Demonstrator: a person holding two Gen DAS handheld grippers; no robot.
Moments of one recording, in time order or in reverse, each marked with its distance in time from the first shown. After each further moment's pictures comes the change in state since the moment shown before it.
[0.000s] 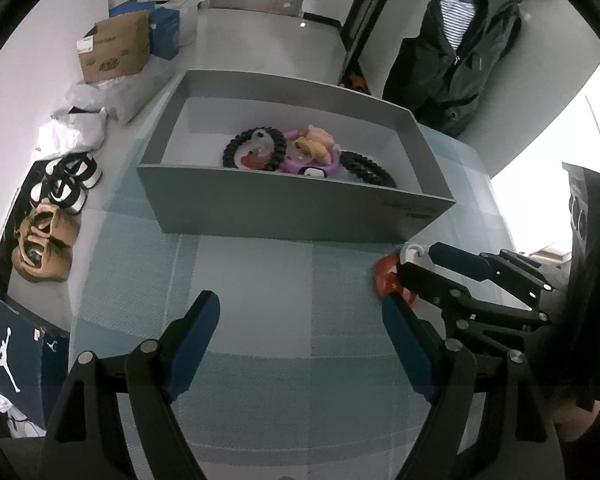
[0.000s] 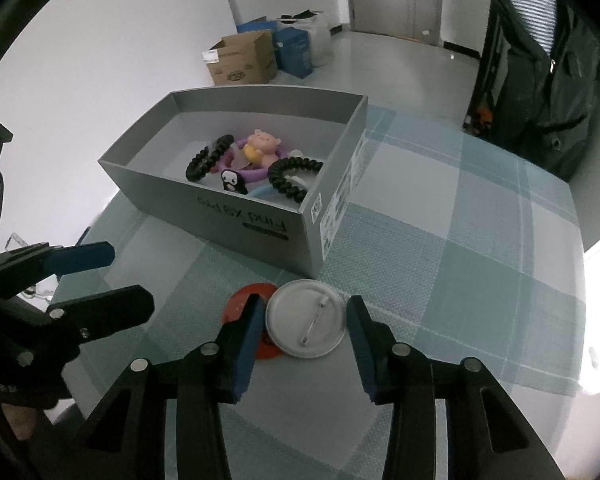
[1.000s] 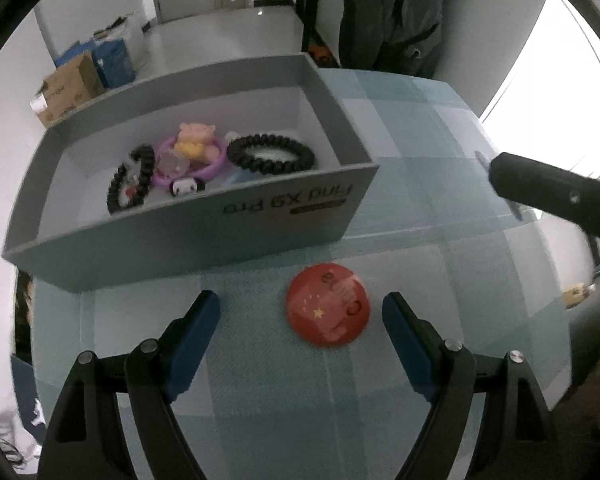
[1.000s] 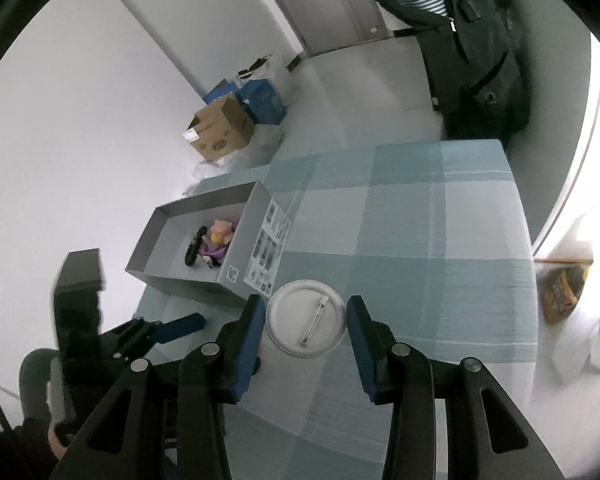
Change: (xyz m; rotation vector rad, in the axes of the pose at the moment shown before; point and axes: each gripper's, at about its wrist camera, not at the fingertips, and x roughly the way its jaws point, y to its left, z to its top) left arm 0.039 -0.062 0.006 0.240 0.064 0.092; right arm -0.056 -0.089 0.001 0.322 -0.133 0.157
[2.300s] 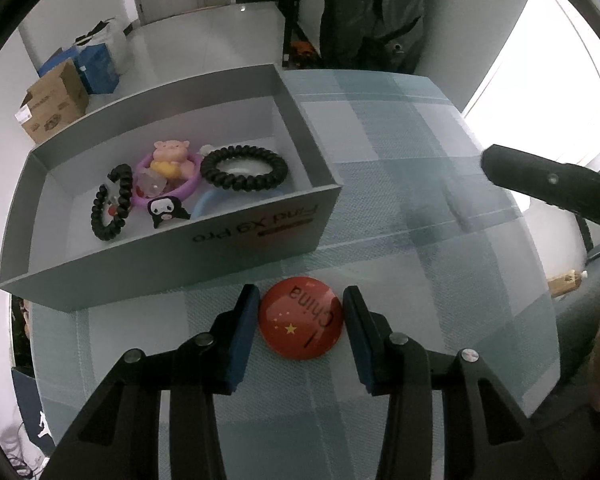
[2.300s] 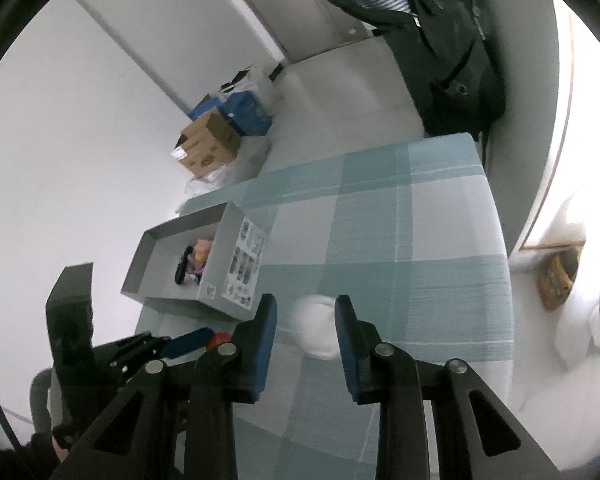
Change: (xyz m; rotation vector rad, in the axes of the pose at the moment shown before) left arm -0.005 -0.009 0.008 0.035 0.026 -0.055; right arm -0.011 -0.024 0.002 0.090 -0.020 -0.002
